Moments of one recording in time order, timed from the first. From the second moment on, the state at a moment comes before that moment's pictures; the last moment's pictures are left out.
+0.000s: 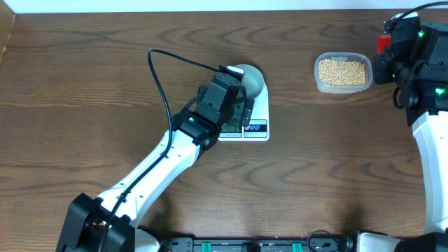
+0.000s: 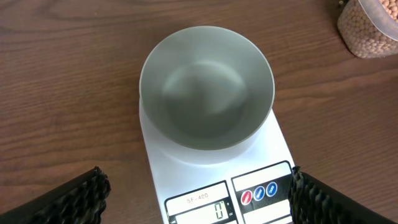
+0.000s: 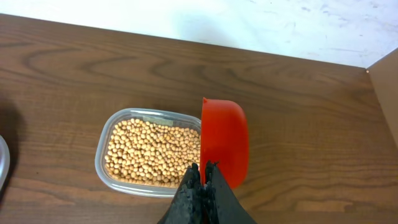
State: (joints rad) left arm -0.57 1.52 1.06 -0.34 -0.13 -0.21; right arm -0.13 1.45 1.33 -0.53 -0.03 -0.26
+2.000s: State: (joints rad) left arm -0.25 1.32 1.06 -0.66 0.41 0.36; right arm -0.13 1.45 1.33 -0.52 -0.05 -0.27
